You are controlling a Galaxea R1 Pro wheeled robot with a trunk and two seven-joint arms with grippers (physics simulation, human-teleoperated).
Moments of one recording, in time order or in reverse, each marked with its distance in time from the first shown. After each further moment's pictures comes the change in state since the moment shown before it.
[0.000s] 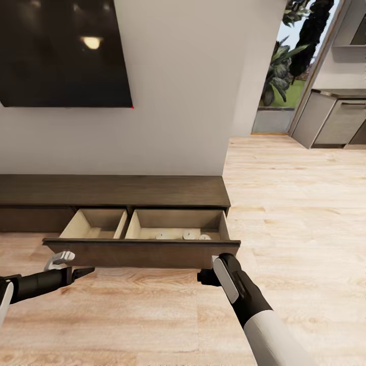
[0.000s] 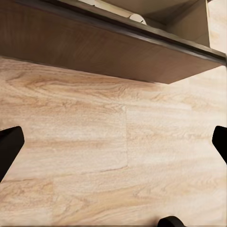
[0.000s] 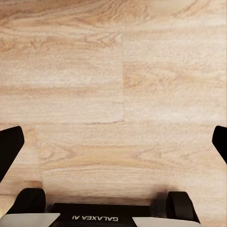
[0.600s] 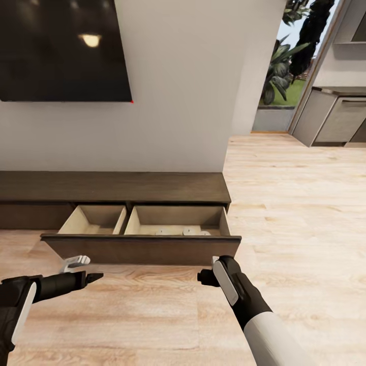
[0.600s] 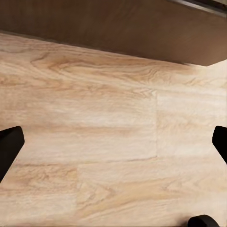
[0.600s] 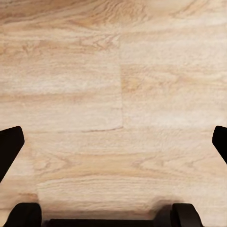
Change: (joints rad) left arm 0.000 -0.060 -0.096 0.003 -0.009 -0.010 0.216; right arm 0.007 0.000 0.002 0.019 0.008 -0.061 0.004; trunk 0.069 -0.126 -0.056
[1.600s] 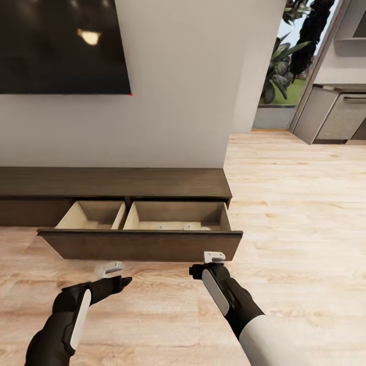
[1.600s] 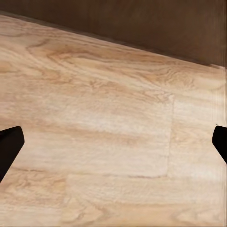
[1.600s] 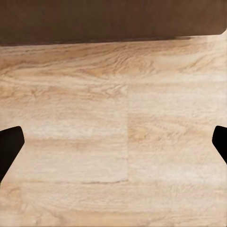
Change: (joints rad) left arm 0.008 -0.298 -0.077 0.071 0.015 -0.178 0.448; right arm 0.007 0.000 0.184 0.027 -0.004 -0.289 0.000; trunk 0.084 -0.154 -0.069
